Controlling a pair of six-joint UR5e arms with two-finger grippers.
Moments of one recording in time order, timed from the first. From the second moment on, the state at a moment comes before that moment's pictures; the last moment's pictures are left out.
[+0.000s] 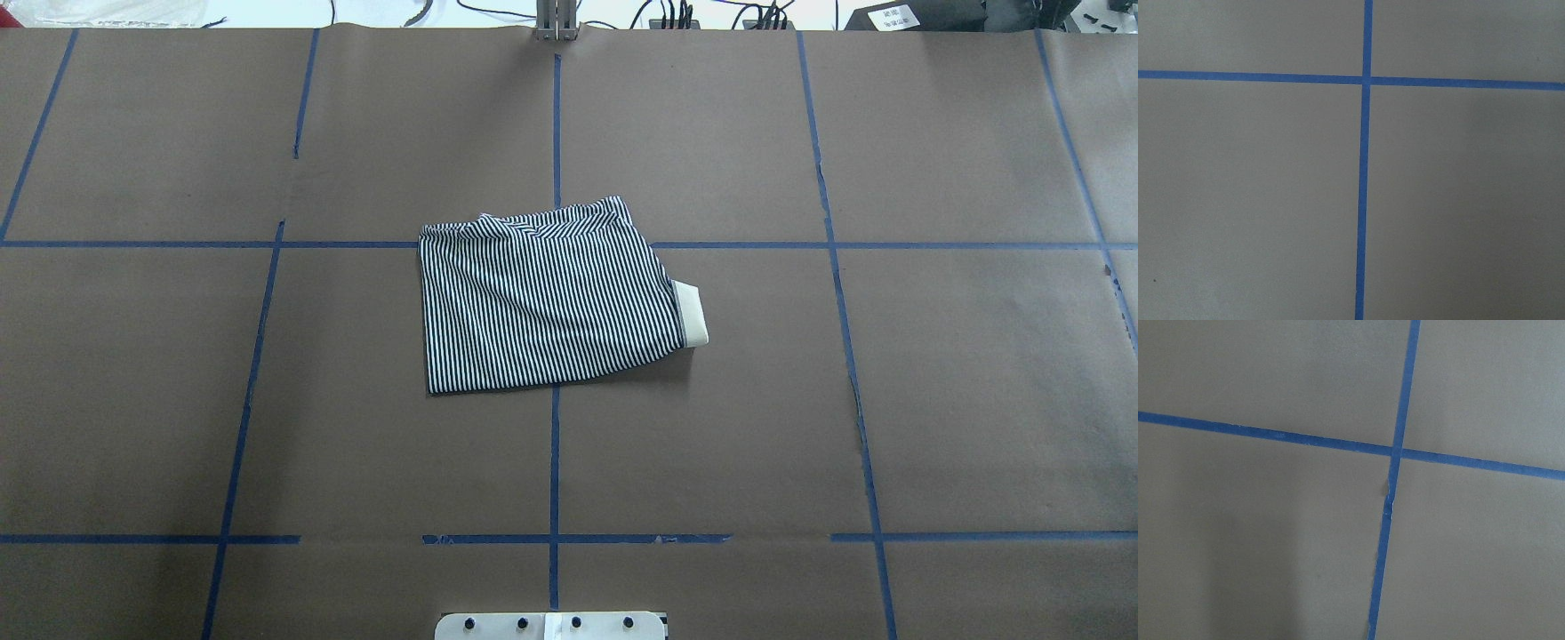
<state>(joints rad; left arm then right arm) -1.53 -1.39 -1.85 -1.60 -2.33 -0.10 1.45 -1.60 1.70 -1.58 2.27 0.03</state>
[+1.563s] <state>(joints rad) -1.54 -1.39 -1.82 -1.60 -2.36 0.10 1.44 -1.59 1.69 -1.56 2.27 0.03</state>
